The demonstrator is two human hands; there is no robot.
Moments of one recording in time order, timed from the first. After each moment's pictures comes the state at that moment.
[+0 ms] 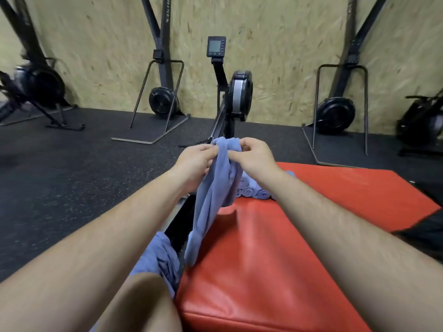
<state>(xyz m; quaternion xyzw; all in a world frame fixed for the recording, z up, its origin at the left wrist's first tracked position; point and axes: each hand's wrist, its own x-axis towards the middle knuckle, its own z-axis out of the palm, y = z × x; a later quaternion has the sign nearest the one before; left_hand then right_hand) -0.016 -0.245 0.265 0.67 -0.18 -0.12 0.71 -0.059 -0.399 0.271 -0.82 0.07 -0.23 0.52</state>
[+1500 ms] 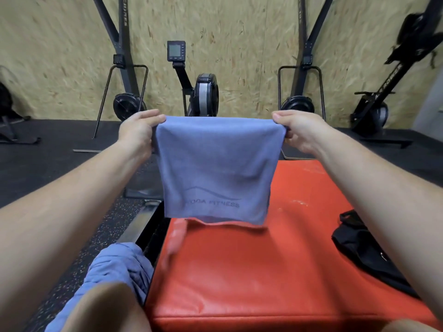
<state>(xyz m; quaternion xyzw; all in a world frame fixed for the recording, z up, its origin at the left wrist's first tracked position) 0.015 -0.255 0.326 0.61 -0.09 0.00 0.79 -0.151 -0.555 0.345 -0.67 0.18 -0.25 0.68</state>
